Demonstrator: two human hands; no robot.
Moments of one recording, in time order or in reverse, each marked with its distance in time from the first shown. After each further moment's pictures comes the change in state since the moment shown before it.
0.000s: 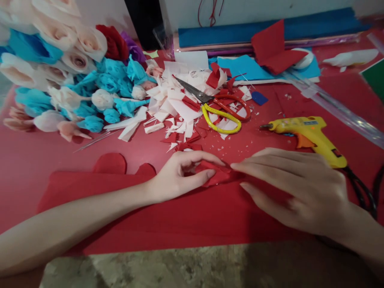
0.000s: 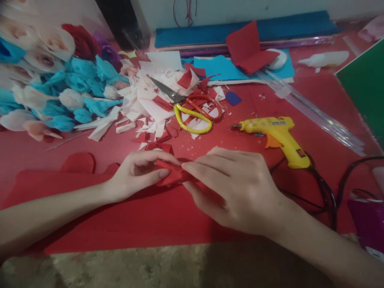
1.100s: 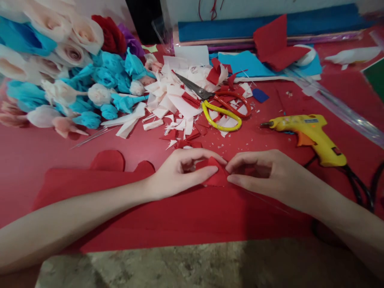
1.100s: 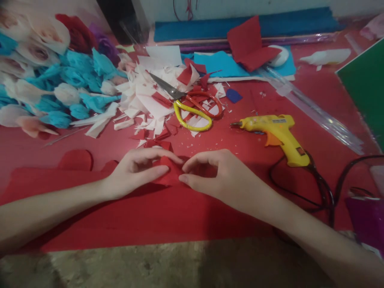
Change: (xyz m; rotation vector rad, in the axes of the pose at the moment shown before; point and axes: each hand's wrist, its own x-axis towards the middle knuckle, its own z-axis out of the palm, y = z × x) left_hand 0.001 -0.002 0.000 -0.081 0.011 -0.051; right_hand 0.012 0.003 0.013 0.749 -0.361 0.727
